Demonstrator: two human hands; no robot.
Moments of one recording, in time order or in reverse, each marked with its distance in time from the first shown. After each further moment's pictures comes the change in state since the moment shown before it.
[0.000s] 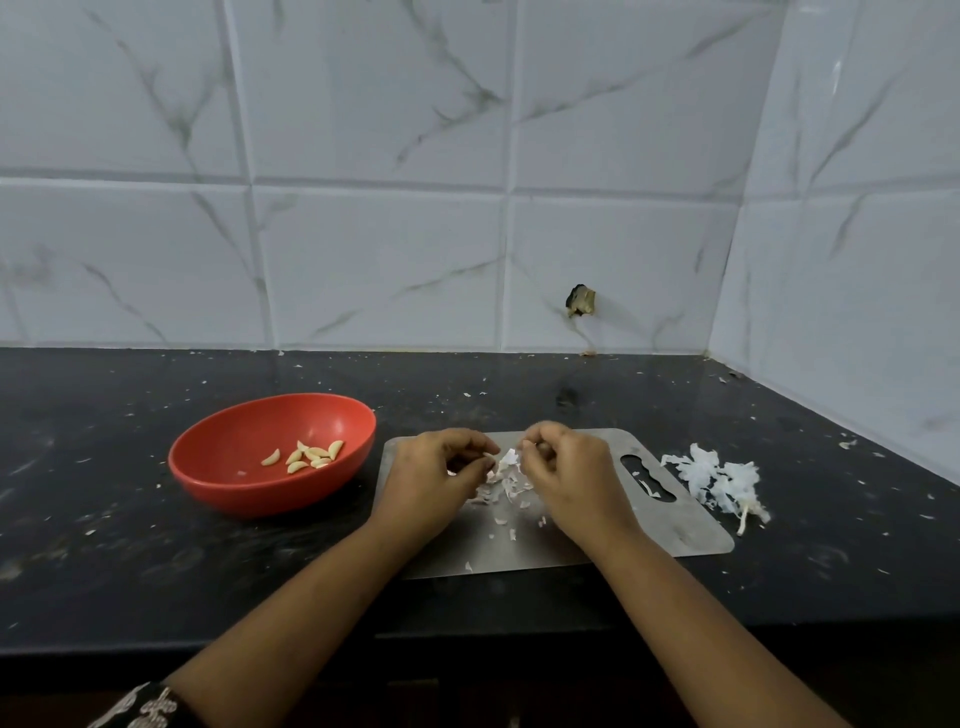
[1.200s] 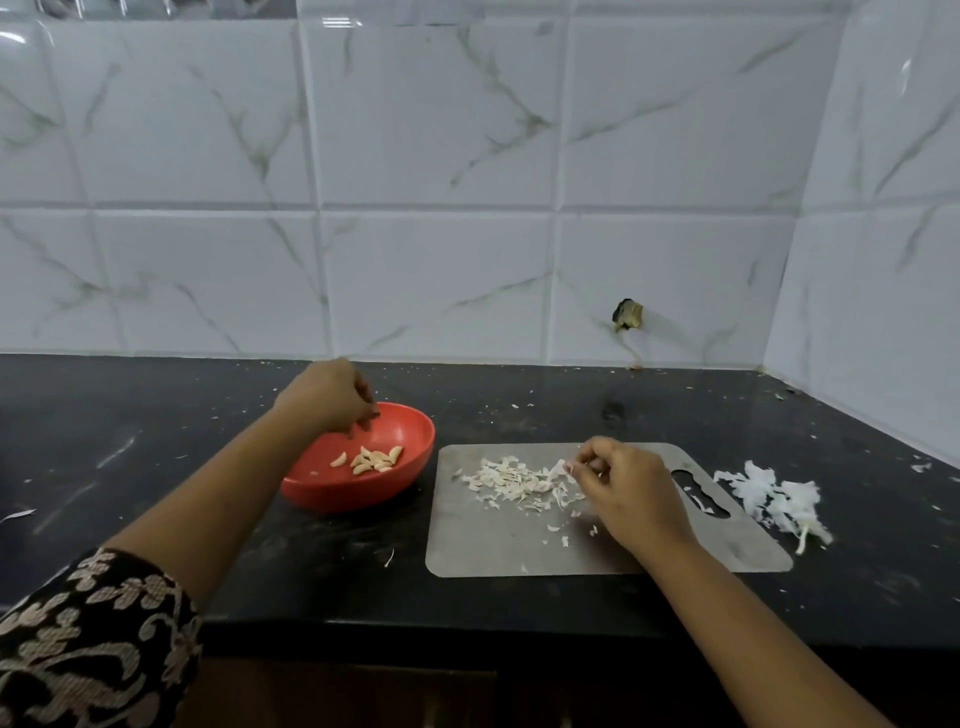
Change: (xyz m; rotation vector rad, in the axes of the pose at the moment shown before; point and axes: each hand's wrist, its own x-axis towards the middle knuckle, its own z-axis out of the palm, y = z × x) left_hand 0.058 -0.016 -0.156 0.674 -0.096 -0.394; right_hand 0.001 0.003 -0.002 -0.147 -0.021 0.012
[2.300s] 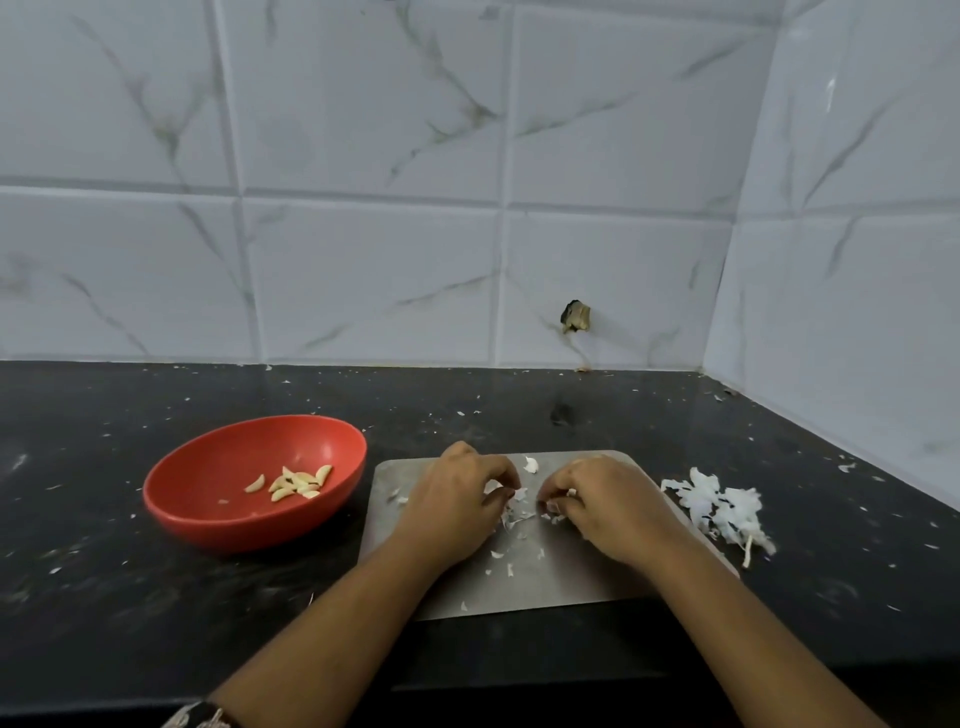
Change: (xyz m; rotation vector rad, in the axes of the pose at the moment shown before) left_hand -0.037 0.107 0.147 -0.205 0.075 0.532; right_hand 0.015 0.022 -0.030 -0.300 -0.286 -0.104
